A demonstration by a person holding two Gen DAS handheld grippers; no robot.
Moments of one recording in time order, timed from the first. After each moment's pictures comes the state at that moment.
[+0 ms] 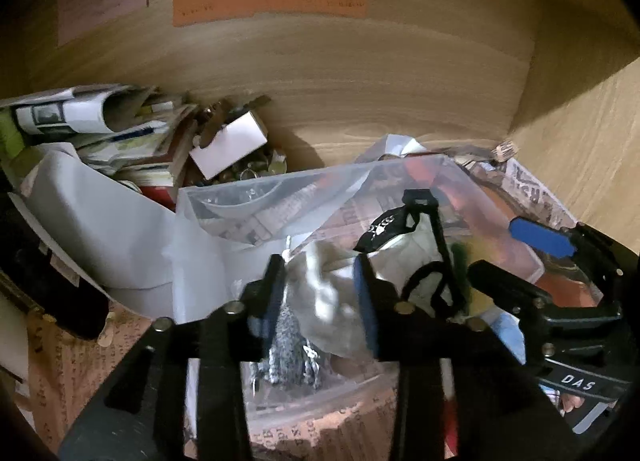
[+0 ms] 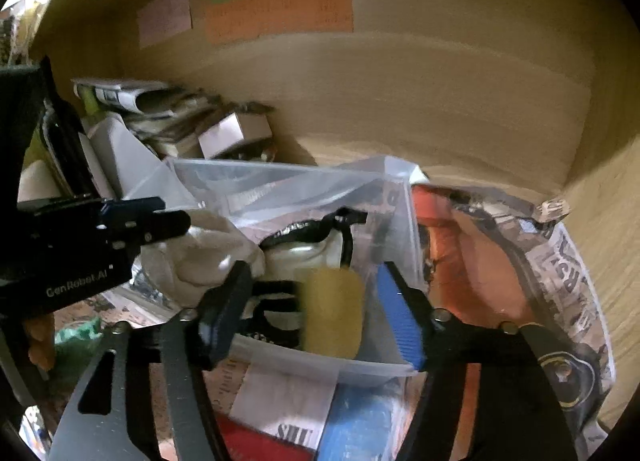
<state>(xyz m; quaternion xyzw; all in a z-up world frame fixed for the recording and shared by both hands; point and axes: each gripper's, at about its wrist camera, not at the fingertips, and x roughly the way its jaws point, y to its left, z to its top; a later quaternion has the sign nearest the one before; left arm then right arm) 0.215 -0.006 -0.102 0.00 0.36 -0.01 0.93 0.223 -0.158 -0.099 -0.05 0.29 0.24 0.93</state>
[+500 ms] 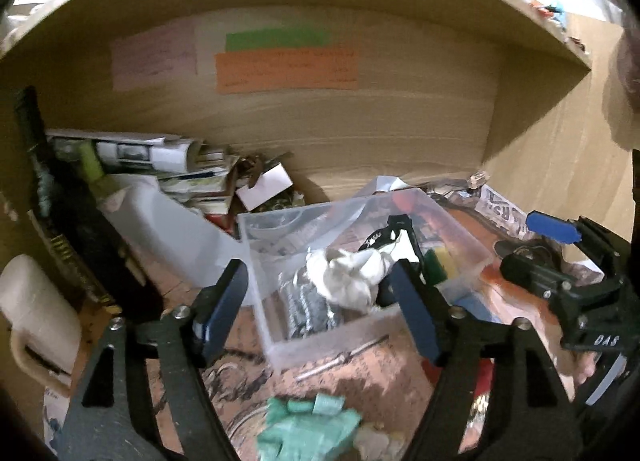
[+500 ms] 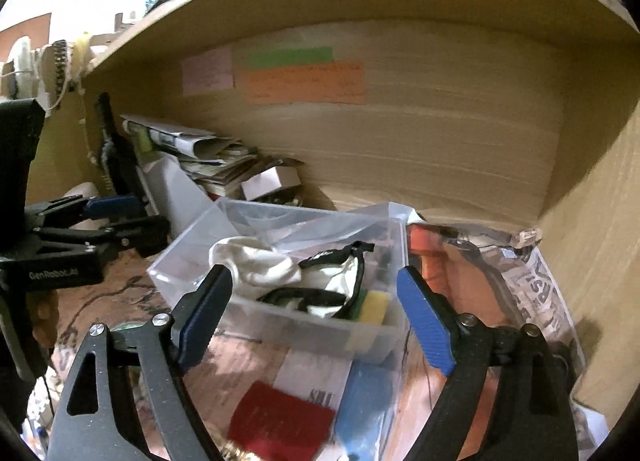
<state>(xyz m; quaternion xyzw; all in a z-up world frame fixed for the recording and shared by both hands) 0.122 0.009 -0.048 0.01 0.29 -0.02 0.96 0.150 -0.178 -0.064 -0.04 0.21 0.27 0.94</state>
